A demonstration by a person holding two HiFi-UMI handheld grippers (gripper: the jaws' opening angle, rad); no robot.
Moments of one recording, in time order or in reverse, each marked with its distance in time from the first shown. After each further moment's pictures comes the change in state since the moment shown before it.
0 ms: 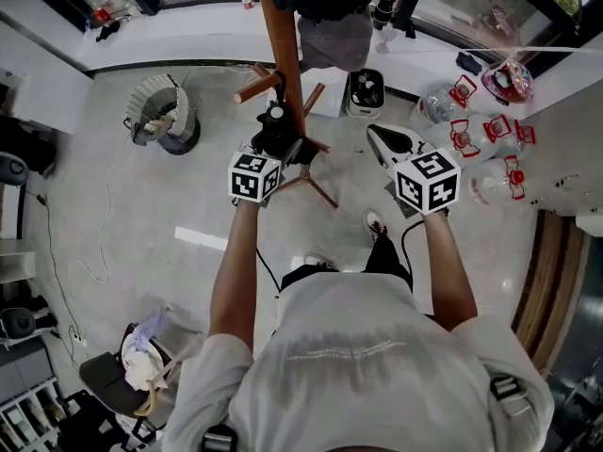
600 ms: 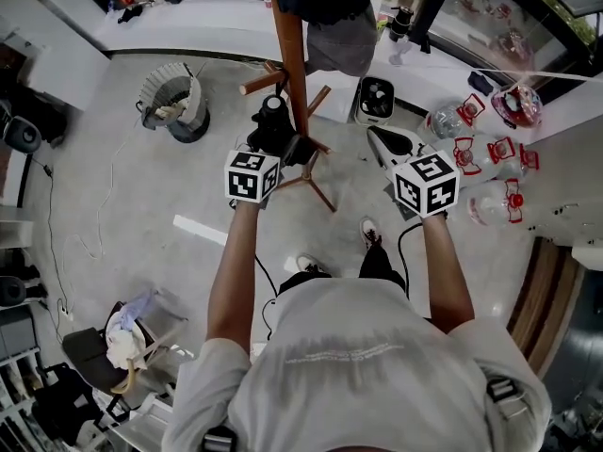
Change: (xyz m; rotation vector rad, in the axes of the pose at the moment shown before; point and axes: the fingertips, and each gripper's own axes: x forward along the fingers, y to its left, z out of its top) left arm -0.037 -0.007 0.034 -0.052 -0.008 0.160; right arm -0.008 0.003 0.018 -0.063 0.006 0.077
